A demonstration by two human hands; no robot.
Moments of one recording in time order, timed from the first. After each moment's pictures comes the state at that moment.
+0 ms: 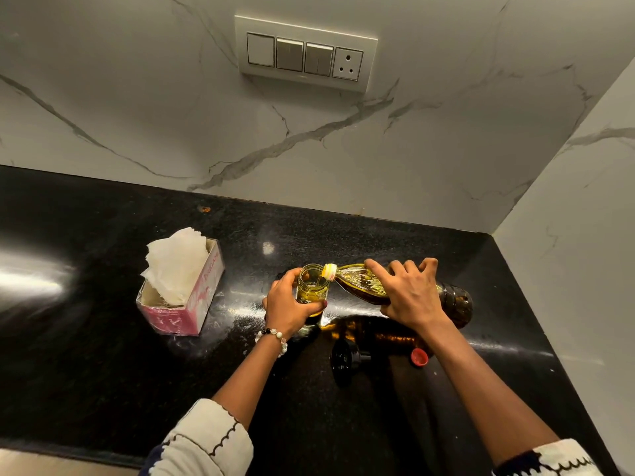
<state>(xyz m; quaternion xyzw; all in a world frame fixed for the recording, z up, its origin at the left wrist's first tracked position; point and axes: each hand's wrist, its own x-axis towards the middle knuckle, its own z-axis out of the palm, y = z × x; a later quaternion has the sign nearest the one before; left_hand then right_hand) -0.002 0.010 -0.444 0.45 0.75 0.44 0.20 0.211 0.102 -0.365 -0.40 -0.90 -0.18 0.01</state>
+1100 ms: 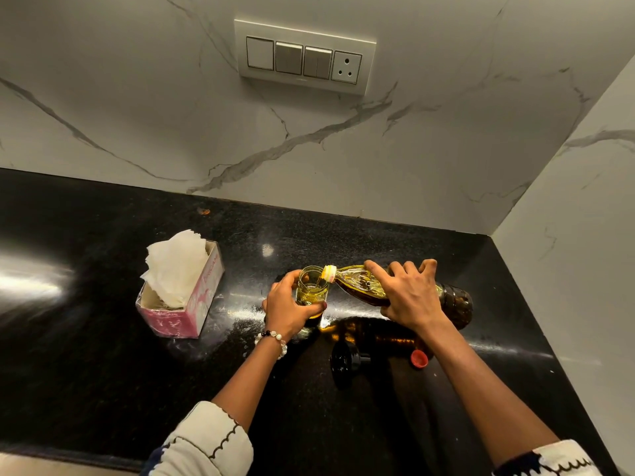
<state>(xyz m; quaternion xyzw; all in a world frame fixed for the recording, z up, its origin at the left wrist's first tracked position) -0.002 0.011 -0.446 0.45 0.75 0.44 0.20 0.210 0.101 -0.363 -0.40 -0.90 -0.19 0.01</state>
